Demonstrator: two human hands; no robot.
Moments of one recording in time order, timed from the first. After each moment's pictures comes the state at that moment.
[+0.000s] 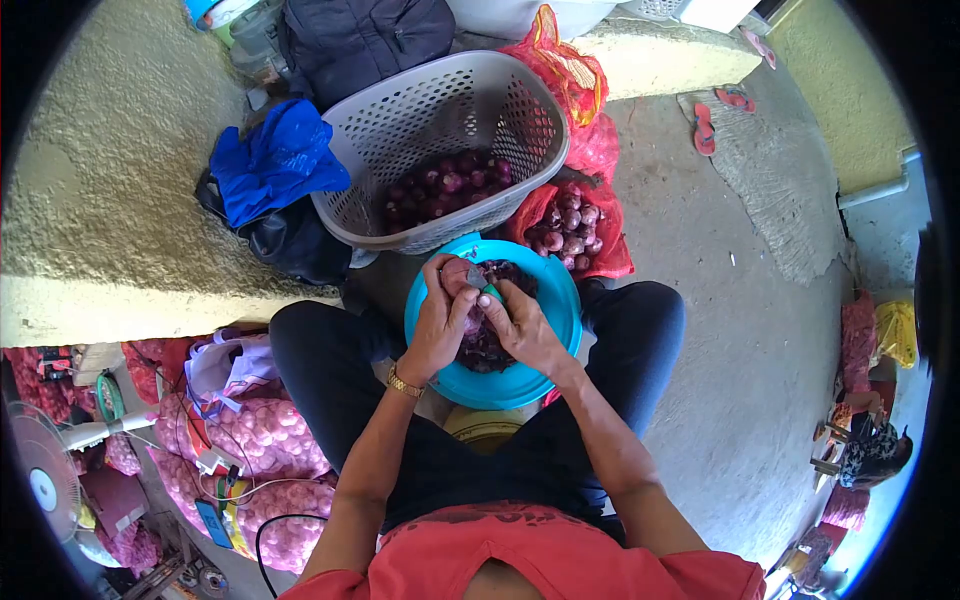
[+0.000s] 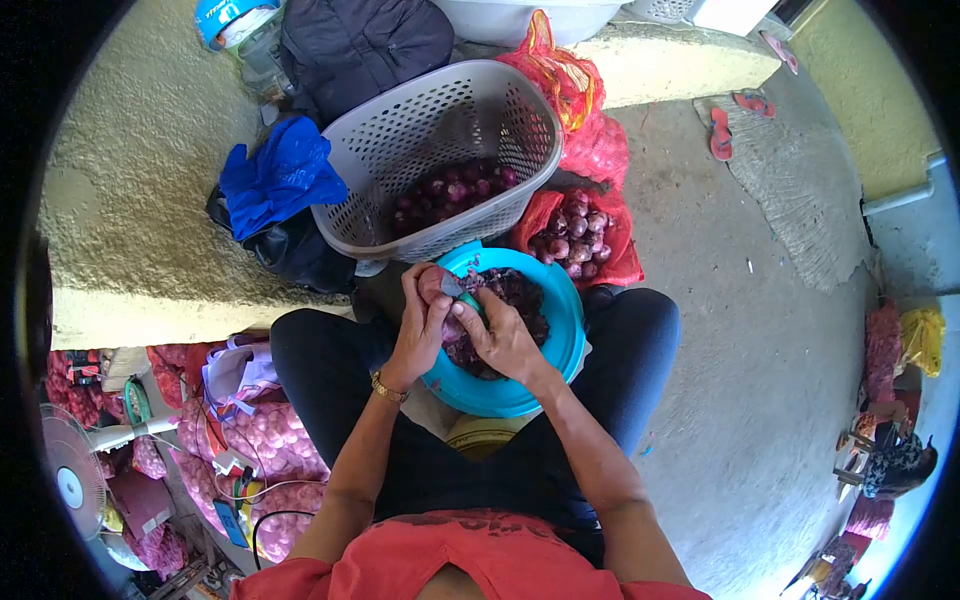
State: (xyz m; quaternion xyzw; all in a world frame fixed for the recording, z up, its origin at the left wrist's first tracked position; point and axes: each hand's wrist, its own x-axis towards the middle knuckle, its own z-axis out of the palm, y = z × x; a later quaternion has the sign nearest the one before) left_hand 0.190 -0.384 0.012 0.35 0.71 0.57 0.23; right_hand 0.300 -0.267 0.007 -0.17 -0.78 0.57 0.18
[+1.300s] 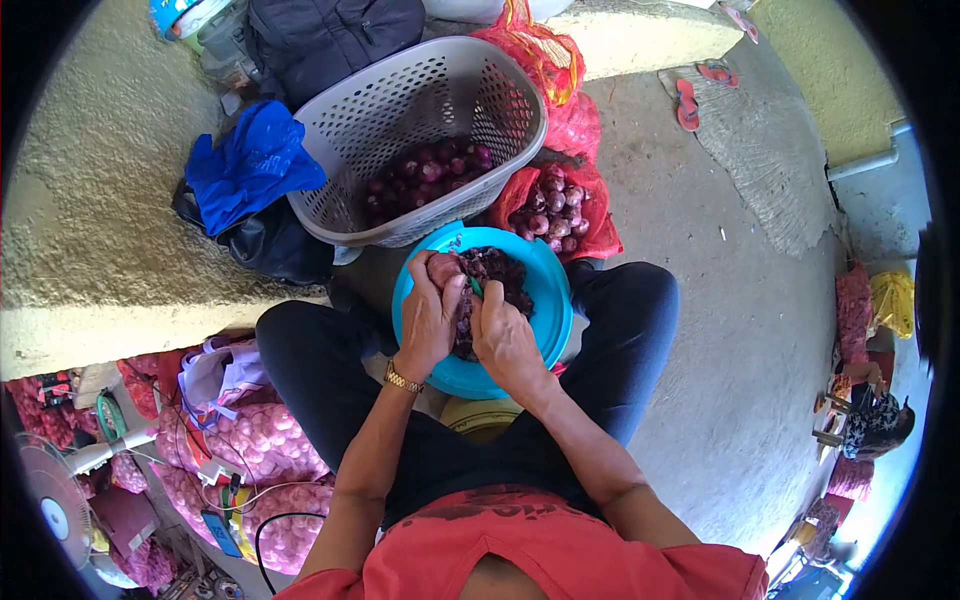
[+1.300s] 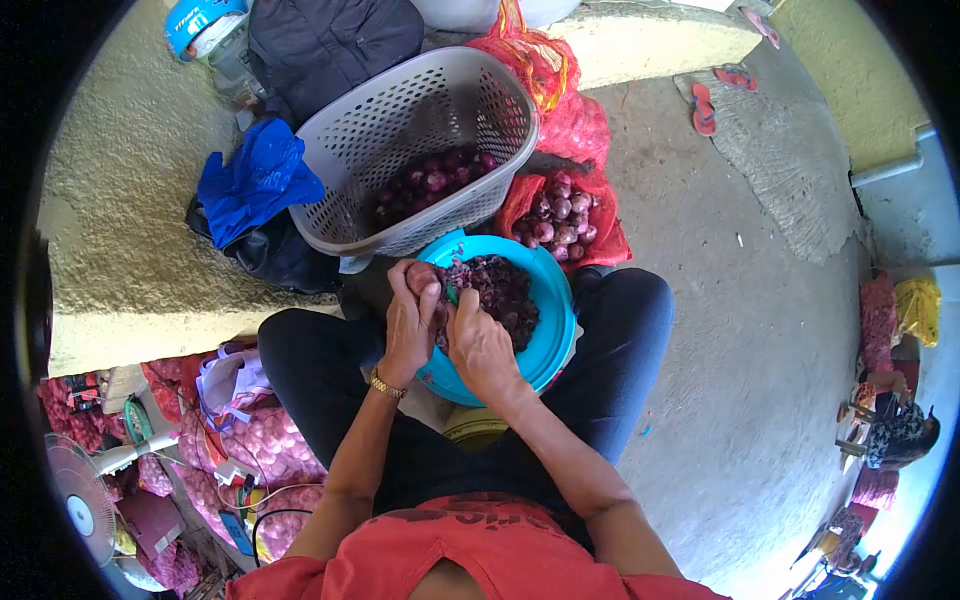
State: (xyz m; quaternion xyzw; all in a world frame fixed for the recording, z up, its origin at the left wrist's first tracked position) left_hand 0.199 -0.377 0.007 0.32 0.80 0.46 0.21; right_hand 0.308 -0.304 0.026 -0.28 -0.85 0.40 0.18
